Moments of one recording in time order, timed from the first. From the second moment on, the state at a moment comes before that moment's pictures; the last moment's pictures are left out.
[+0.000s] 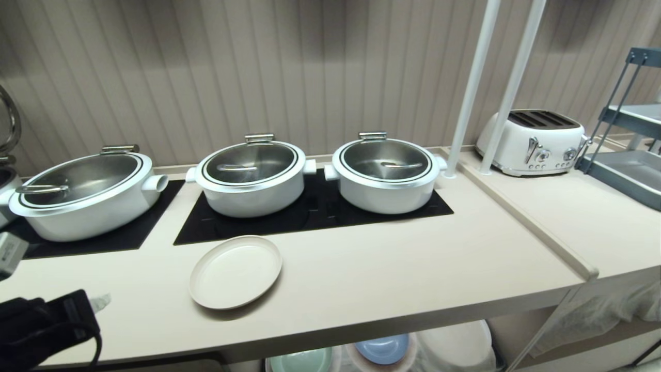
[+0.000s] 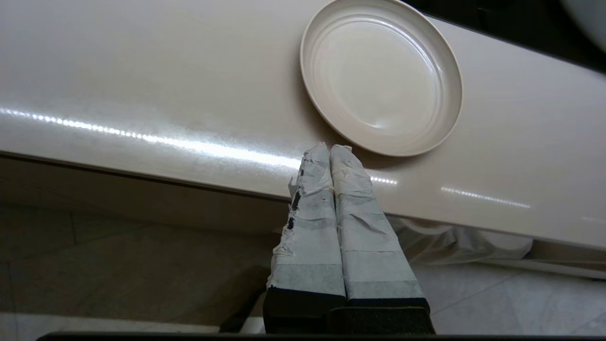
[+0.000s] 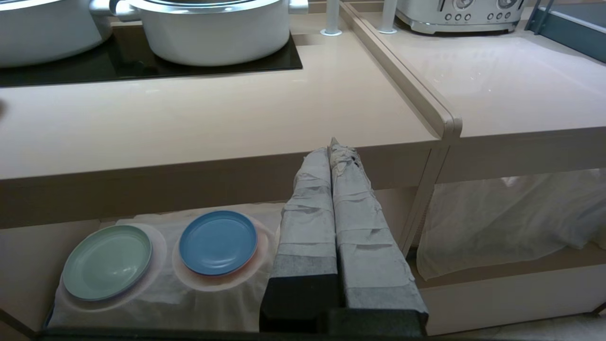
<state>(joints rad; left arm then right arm) -0.06 1.02 -0.40 -0.05 0.10 -0.39 0.00 0.00 0.00 0.00 0.00 0.00</state>
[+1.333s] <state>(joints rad) 0.00 0.01 0.00 0.00 0.00 0.04 0.00 0.00 0.00 0.00 0.00 0.00</state>
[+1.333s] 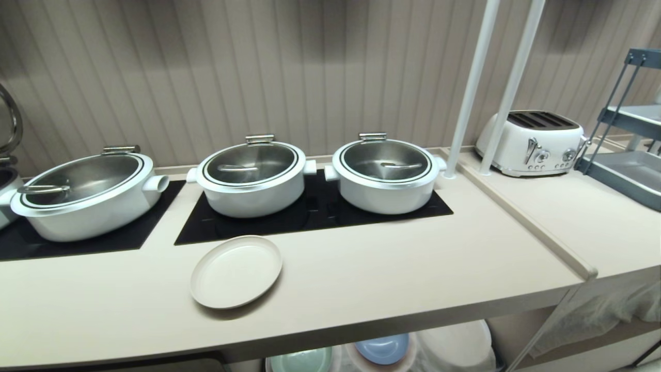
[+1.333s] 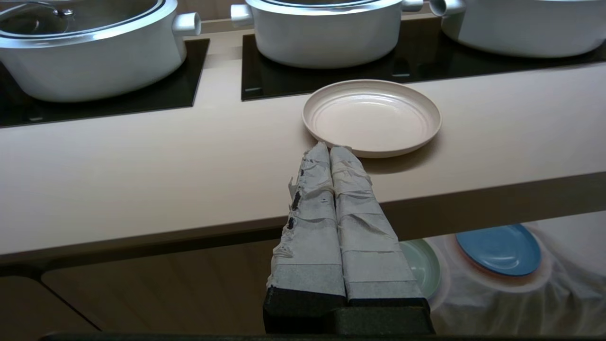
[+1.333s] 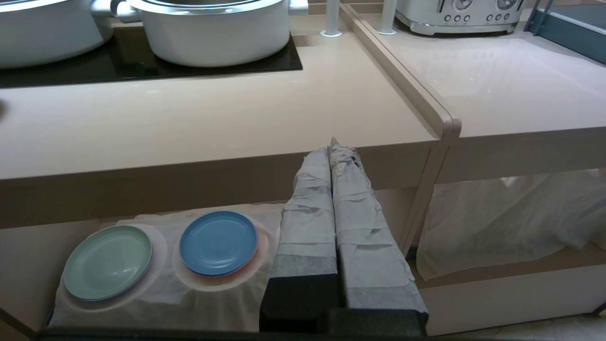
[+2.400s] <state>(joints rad) 0.00 0.00 0.00 0.00 0.01 0.01 0.00 0.00 0.00 0.00 0.00 0.00</state>
